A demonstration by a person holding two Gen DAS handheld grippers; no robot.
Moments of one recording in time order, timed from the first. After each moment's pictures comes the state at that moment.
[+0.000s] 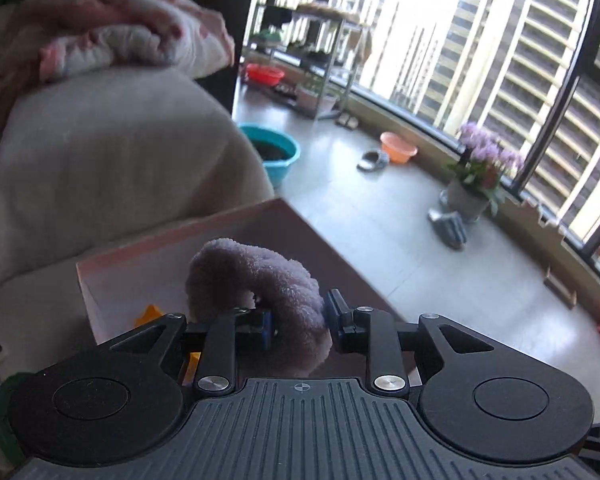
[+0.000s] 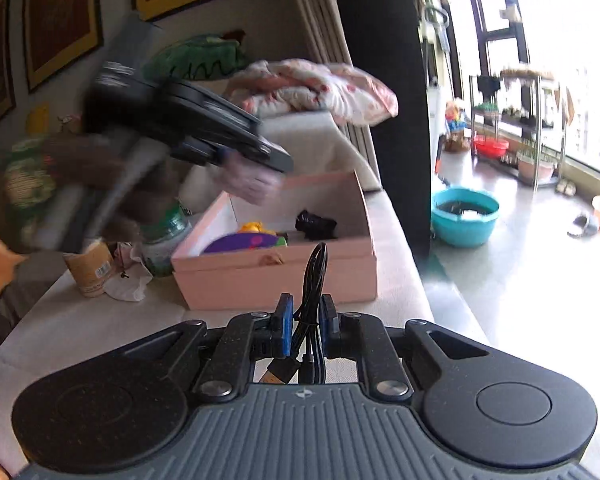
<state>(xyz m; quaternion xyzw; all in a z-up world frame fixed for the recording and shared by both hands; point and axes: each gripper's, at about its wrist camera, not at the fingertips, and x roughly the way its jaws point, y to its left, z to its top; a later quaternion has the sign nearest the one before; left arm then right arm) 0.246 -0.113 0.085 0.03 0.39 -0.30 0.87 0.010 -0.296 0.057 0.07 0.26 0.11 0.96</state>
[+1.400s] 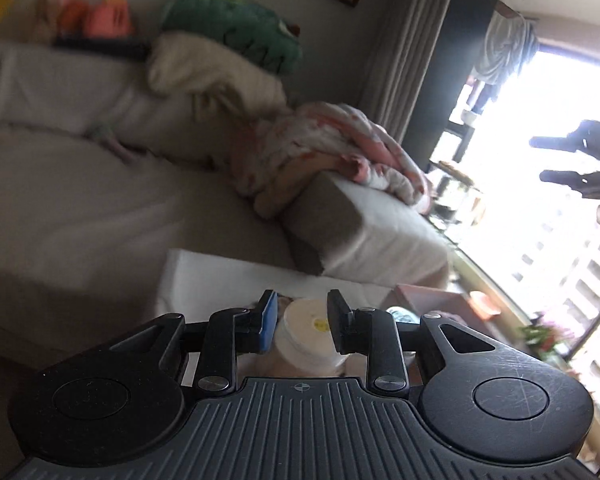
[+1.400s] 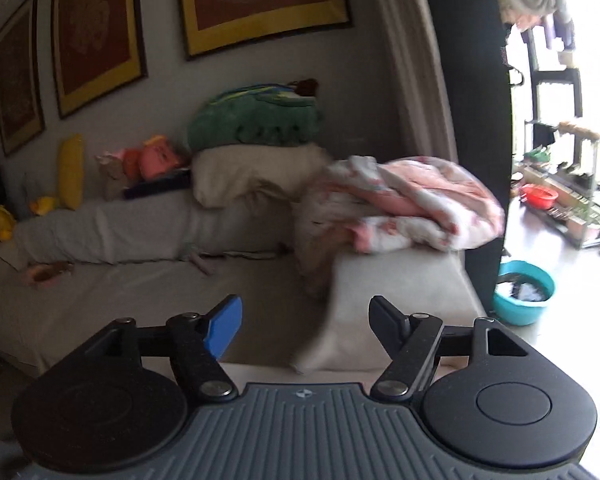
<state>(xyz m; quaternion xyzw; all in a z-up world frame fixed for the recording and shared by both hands) 0.078 0.258 0.146 -0.18 0.25 -0.12 0.94 0.149 -0.099 0.309 0.06 0.24 0.16 0.96</state>
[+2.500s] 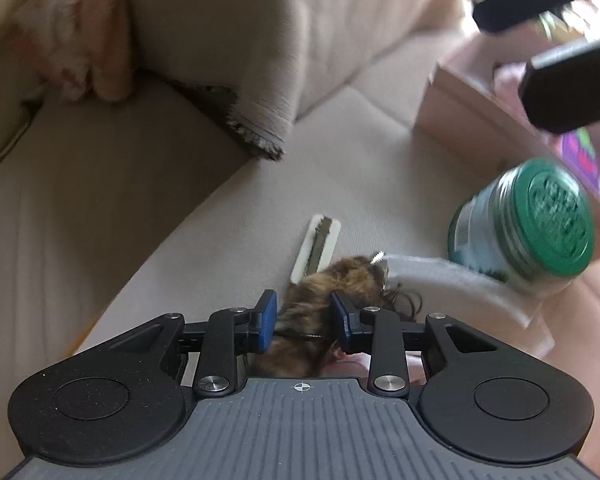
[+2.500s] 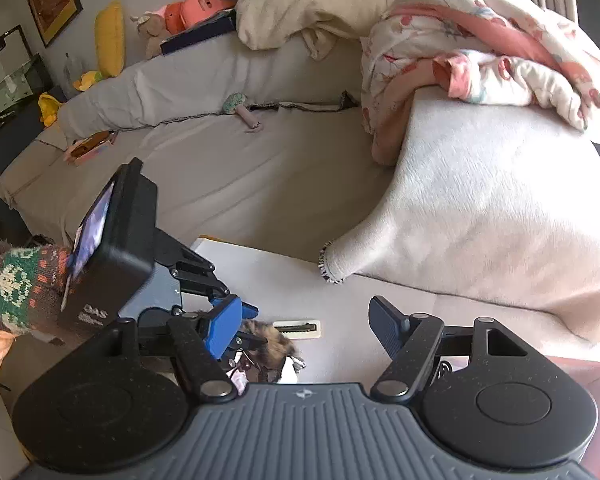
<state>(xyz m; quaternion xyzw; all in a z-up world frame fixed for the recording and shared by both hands) 0.337 0.109 0.051 0.24 0.53 -0.27 0.77 0.296 -0.067 0.151 0.00 0.42 0.29 0.86</state>
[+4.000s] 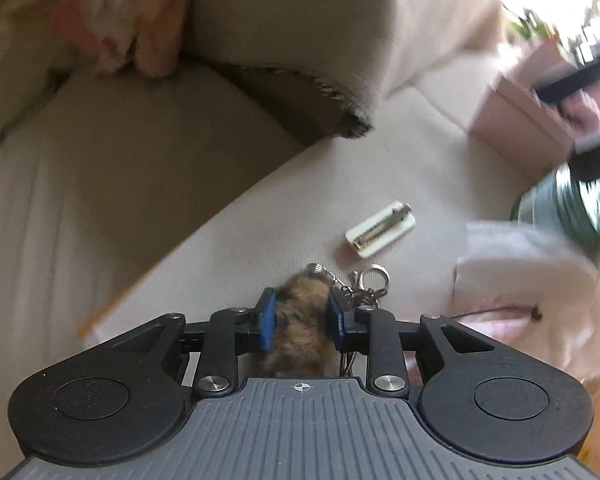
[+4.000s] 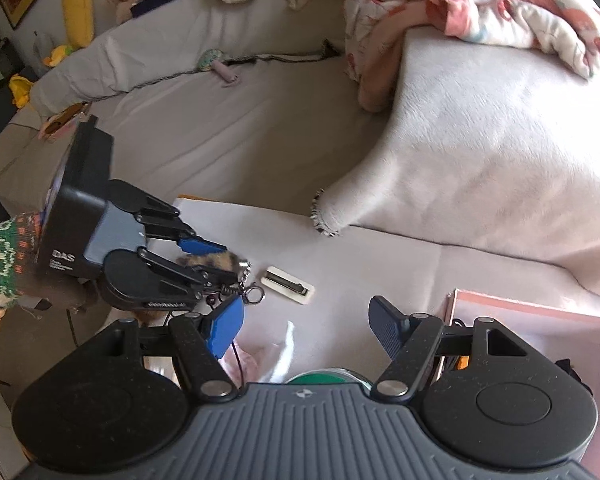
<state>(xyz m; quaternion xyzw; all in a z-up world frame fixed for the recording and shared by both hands) 0.346 0.202 0.055 0.15 0.52 -0.25 0.80 0.307 -0.045 0.124 -0.01 0.49 0.25 0.83</state>
